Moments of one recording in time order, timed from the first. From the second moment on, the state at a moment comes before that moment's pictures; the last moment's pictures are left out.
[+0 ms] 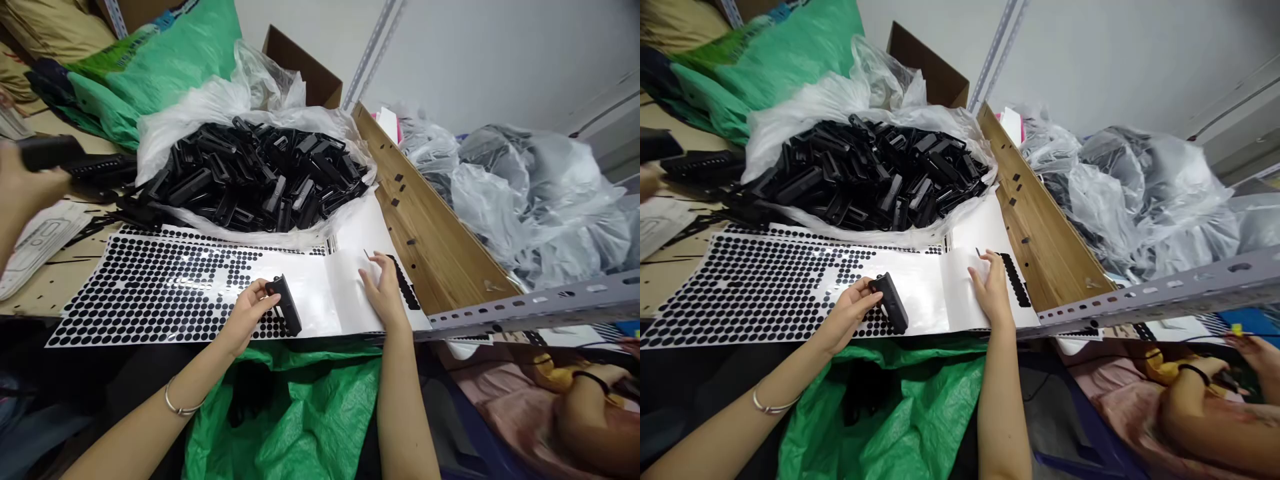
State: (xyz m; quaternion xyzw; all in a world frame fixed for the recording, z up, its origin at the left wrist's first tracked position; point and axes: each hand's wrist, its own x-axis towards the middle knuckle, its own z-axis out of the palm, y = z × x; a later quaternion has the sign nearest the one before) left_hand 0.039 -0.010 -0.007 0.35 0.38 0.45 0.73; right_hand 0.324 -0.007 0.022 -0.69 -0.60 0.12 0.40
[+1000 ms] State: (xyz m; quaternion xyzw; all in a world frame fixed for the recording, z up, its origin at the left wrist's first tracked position) left_hand 0.021 -0.005 0.006 0.46 0.40 0.33 0.72; right_hand 0.209 -0.047 0.063 -0.53 -0.68 0.43 0.28
